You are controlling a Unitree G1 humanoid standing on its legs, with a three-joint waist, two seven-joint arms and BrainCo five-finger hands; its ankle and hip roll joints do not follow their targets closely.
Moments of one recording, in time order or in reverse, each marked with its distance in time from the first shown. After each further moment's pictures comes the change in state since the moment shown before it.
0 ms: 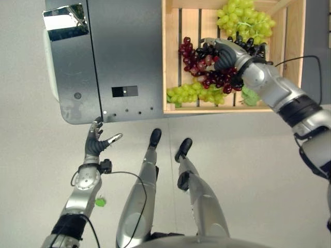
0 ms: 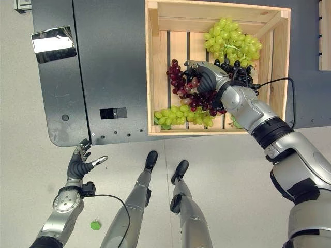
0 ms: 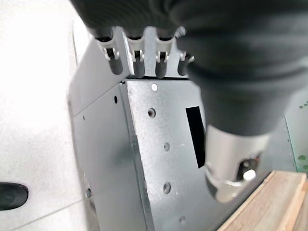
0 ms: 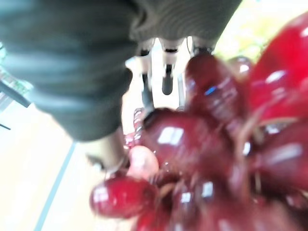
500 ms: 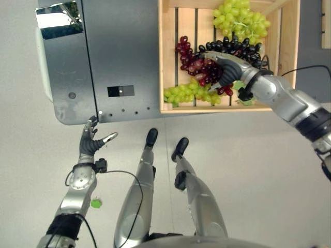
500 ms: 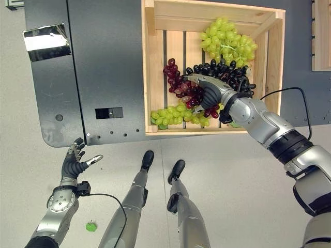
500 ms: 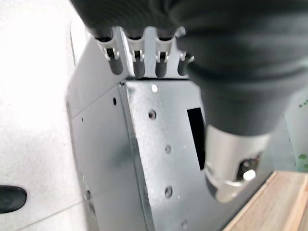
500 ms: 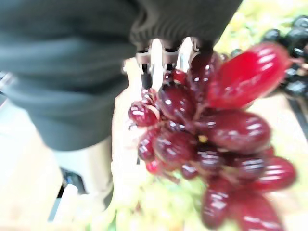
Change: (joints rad) left arm 0.005 0.008 0.020 -0.001 0.003 0.001 -0.001; right arm 0.175 -0.181 -0.019 -0.292 0.058 -0.013 0.061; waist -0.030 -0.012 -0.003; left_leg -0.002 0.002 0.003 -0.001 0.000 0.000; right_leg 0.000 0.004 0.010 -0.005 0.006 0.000
